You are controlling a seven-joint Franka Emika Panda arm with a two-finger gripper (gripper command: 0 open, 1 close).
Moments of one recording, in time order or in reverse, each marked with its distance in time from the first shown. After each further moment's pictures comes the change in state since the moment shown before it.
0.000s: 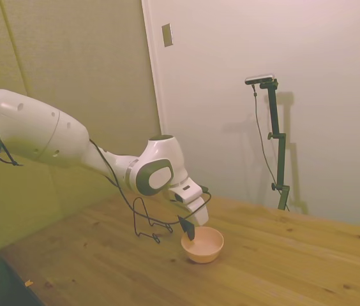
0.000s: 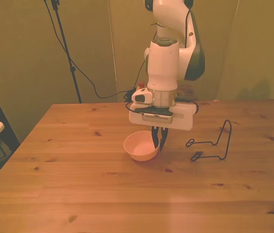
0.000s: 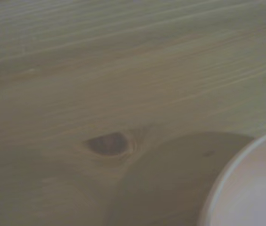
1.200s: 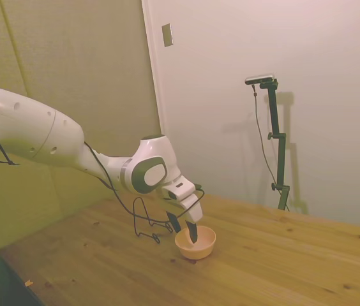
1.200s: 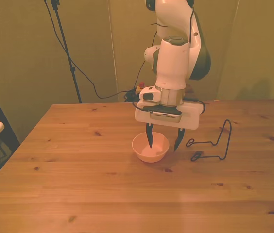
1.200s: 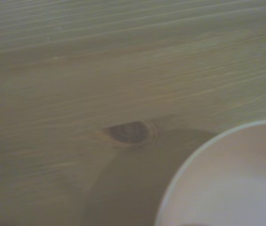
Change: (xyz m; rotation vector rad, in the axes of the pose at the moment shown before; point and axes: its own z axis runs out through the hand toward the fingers) arm -0.023 -0.008 0.007 -0.044 0.032 -0.040
